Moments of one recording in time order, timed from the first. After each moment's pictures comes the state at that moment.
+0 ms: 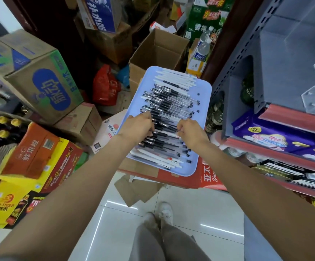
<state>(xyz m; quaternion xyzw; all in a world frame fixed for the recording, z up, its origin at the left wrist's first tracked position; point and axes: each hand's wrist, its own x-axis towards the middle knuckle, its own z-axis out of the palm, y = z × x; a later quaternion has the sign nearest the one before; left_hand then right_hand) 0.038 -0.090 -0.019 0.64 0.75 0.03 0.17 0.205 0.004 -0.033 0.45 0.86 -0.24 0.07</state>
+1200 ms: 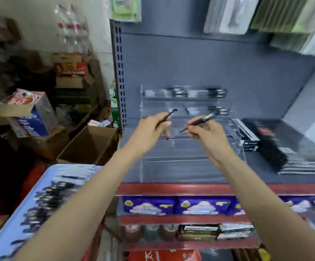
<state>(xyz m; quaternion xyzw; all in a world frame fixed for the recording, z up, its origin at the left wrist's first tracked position) 0.347 0.127 0.212 0.71 0.55 0.41 0.16 0.515 0.146 0.215 0.39 0.58 -0.51 -0.50</state>
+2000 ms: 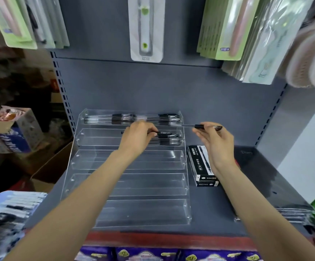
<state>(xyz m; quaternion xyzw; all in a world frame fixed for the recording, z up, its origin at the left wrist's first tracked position) 0.474 0.268 0.233 0.67 0.67 0.32 0.01 0.672 0.281 0.242 0.34 0.43 -0.53 -0.65</state>
